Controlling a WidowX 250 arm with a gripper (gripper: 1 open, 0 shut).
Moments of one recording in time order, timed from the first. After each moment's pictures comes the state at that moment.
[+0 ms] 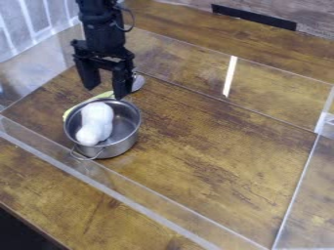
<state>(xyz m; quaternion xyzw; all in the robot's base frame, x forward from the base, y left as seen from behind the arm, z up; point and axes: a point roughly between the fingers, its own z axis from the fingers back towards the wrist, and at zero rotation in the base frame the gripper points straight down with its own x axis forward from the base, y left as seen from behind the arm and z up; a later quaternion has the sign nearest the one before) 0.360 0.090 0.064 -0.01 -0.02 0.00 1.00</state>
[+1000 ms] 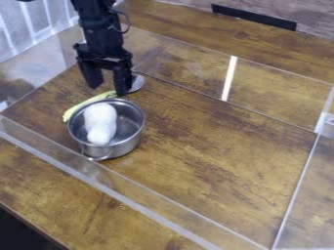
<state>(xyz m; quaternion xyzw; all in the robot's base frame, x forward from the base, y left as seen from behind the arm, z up) 0.384 0.111 0.046 -0.03 -0.05 0.02 1.00</state>
